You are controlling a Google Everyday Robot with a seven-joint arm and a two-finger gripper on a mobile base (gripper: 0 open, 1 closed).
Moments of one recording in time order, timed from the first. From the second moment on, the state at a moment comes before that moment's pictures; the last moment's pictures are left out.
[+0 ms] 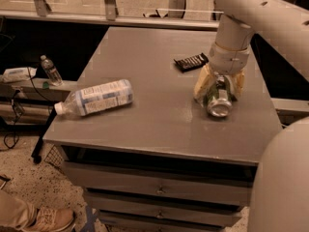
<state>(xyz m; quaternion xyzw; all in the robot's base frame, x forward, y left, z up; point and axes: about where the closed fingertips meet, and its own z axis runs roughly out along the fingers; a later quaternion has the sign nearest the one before) 0.587 -0.186 0.822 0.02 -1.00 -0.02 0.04</state>
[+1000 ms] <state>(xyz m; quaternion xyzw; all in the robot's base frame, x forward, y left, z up) 0.581 -0.184 0.870 0.06 -1.00 -0.04 -0.06</state>
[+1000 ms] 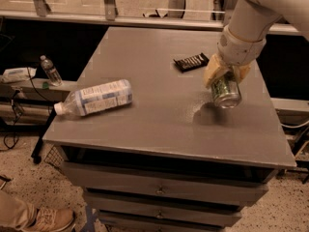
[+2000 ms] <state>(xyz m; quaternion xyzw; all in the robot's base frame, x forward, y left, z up) 0.581 -0.167 0.899 0.22 -0.93 -0.16 -0.26</state>
